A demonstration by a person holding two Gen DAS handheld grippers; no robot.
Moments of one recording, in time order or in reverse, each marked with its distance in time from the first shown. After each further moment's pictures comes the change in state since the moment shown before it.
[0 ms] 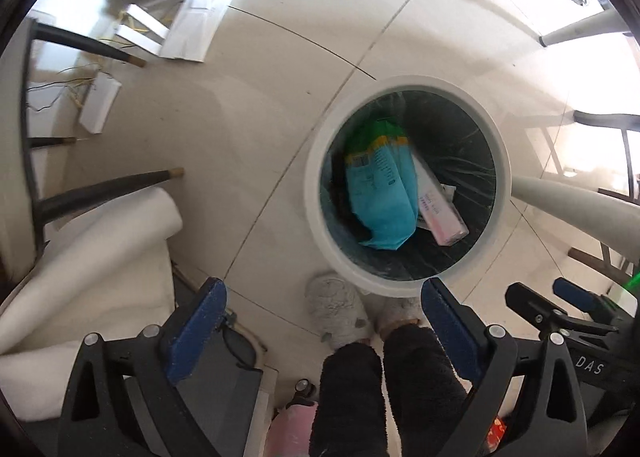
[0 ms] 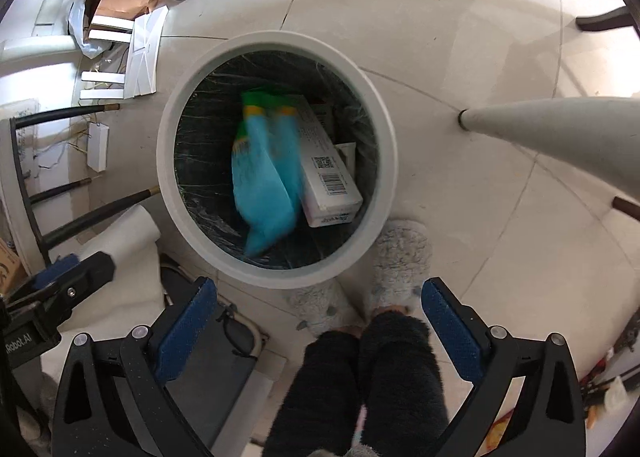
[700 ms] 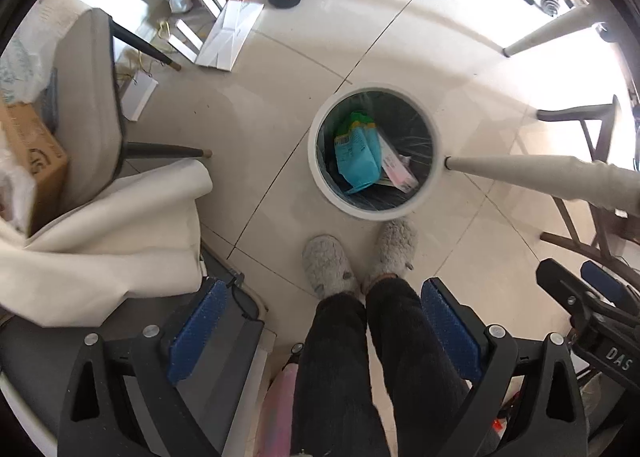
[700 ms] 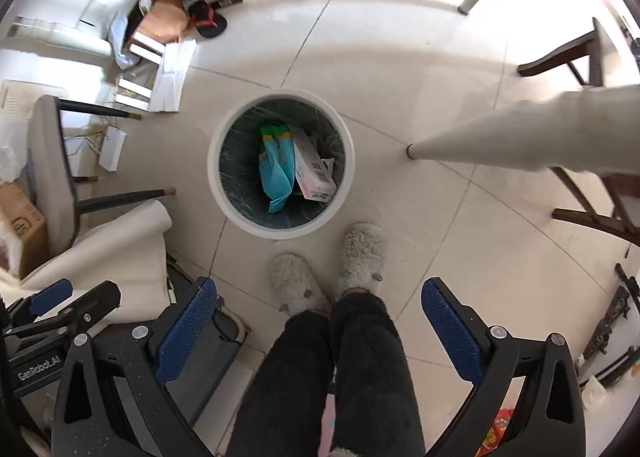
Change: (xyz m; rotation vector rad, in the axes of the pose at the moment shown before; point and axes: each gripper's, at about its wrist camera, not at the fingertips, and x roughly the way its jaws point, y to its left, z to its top) left arm -0.153 -0.005 -0.107 0.000 -0.066 -0.024; right arm -0.197 0.024 -0.114 -0.051 -0.180 -0.102
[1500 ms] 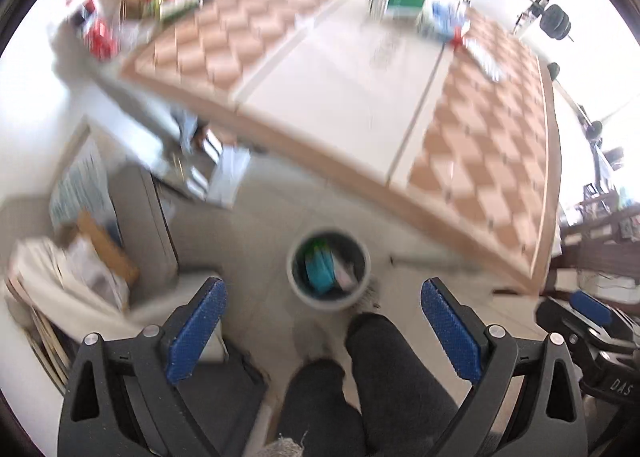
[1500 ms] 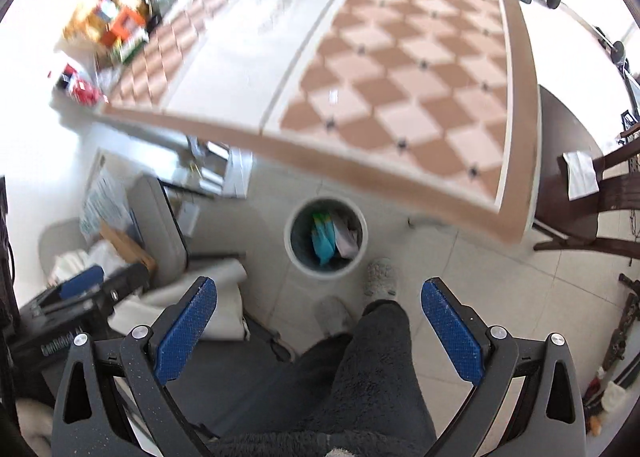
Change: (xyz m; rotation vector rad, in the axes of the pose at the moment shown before) left arm -0.291 -0.055 0.010 0.106 -0.438 -0.034; right arm -0.338 -0.024 -0.024 0.054 -0.287 0.142
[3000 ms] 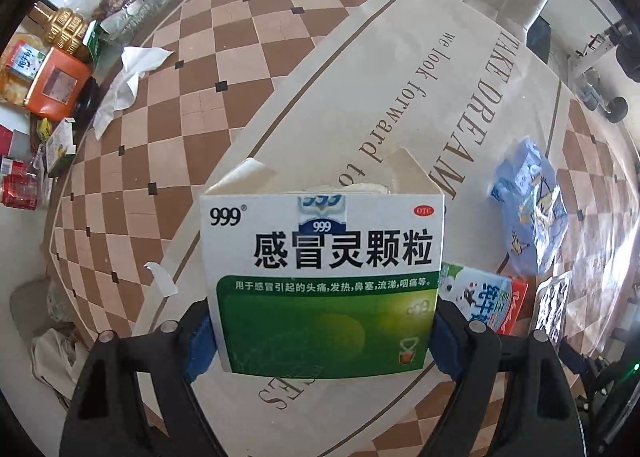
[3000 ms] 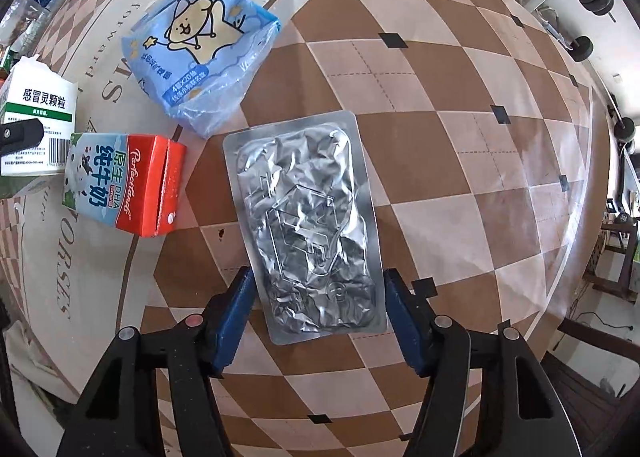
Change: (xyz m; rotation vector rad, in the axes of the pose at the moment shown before) left arm 0.186 -0.112 0.376 -0.098 0.150 0.164; right arm 0.209 -0.123 0.464 -0.131 0.191 -0.208
